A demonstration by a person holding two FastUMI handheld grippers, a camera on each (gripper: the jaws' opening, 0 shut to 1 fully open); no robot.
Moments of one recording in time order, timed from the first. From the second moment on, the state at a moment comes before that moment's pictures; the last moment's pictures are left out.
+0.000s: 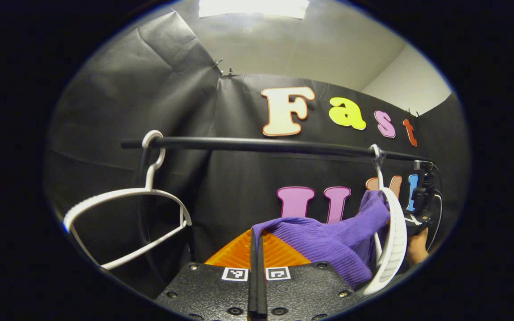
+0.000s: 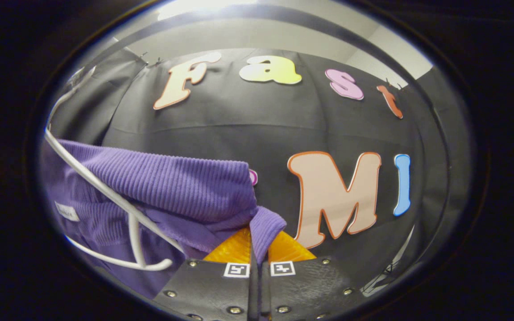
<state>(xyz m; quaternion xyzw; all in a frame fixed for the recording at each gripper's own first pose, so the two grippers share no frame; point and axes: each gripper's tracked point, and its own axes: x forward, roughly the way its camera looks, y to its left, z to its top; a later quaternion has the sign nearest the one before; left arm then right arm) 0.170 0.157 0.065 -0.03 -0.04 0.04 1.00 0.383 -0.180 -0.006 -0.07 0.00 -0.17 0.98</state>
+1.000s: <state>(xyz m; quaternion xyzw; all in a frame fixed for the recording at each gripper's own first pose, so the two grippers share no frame) 0.132 0.175 -0.033 -0.04 0.05 0.03 1.00 0.277 -0.107 -0.118 -0.03 0.09 -0.13 0.99</state>
